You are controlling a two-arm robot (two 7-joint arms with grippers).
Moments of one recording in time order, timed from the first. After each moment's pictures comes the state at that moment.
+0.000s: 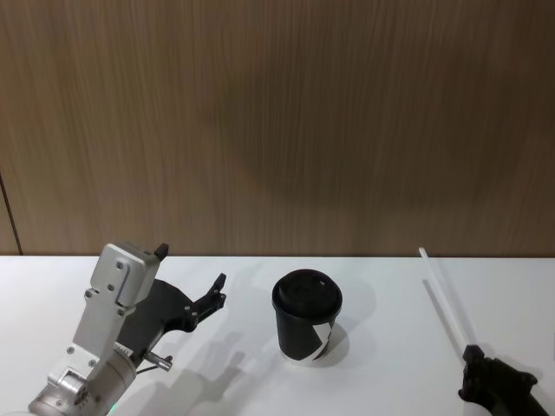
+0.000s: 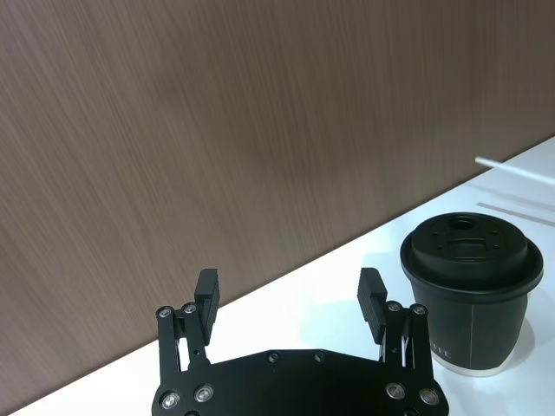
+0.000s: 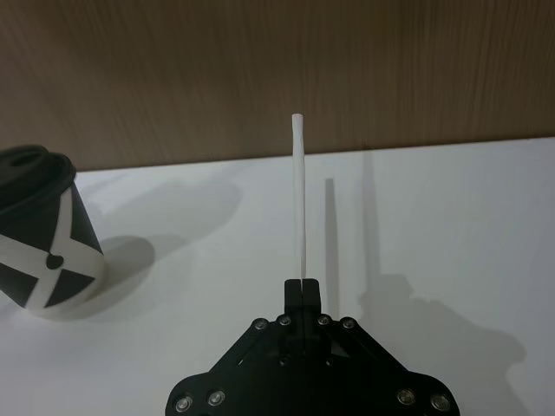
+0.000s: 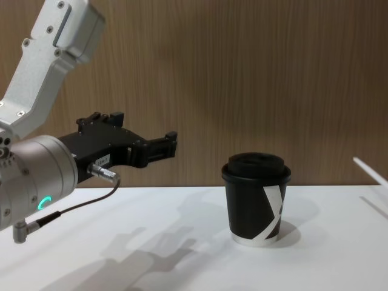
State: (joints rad) left arm -0.24 0.38 0.45 -1.63 -0.20 0.01 -0.01; right arm -0.08 0.21 -0.01 -1.65 0.29 0.18 0.11
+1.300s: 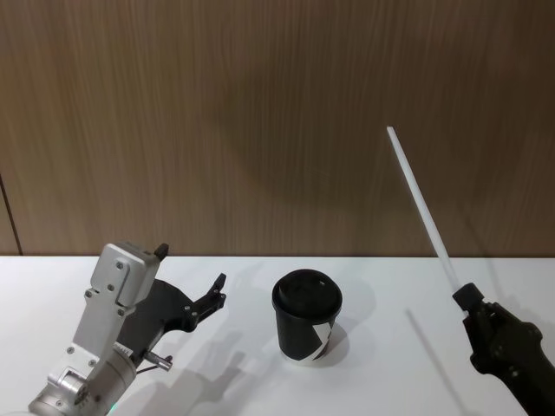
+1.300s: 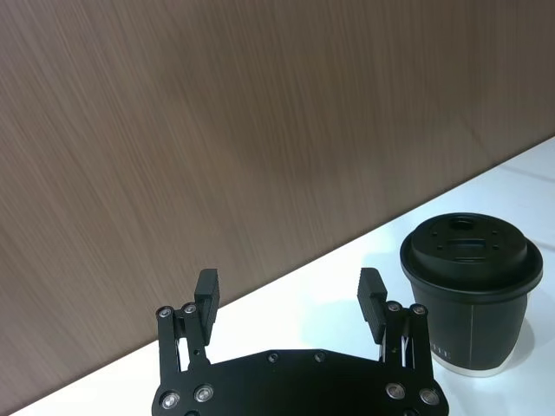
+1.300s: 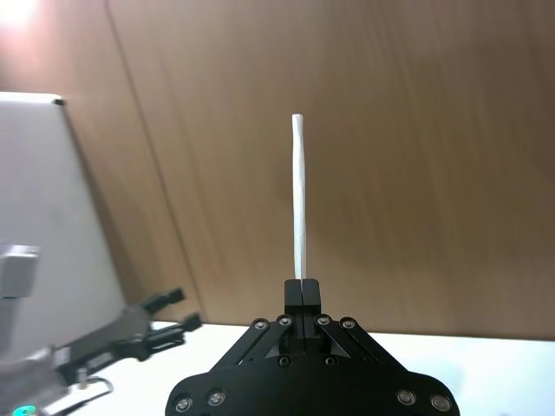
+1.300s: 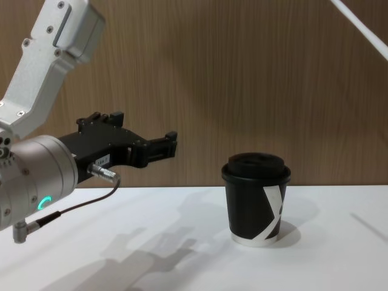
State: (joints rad) left arm -0.24 0.38 0.45 -1.63 -0.20 0.01 -0.01; right arm -0.16 0.27 0.02 -1.79 0.70 -0.08 0.58
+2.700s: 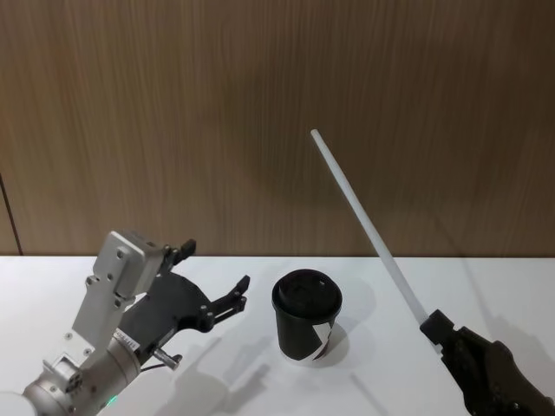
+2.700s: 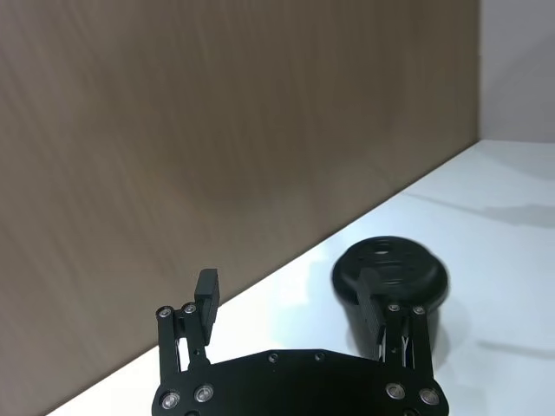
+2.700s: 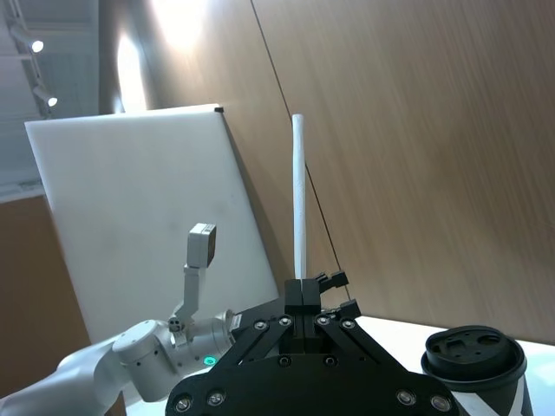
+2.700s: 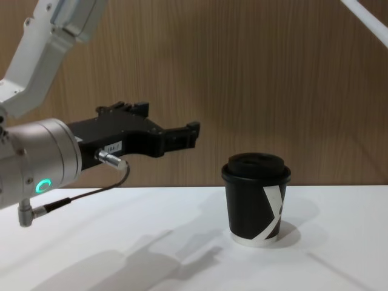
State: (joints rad) left arm -0.27 0.41 0.45 -1.64 -0.28 0.01 -0.18; right arm -0.18 0.38 -0.03 -1.83 0.91 0.01 0.86
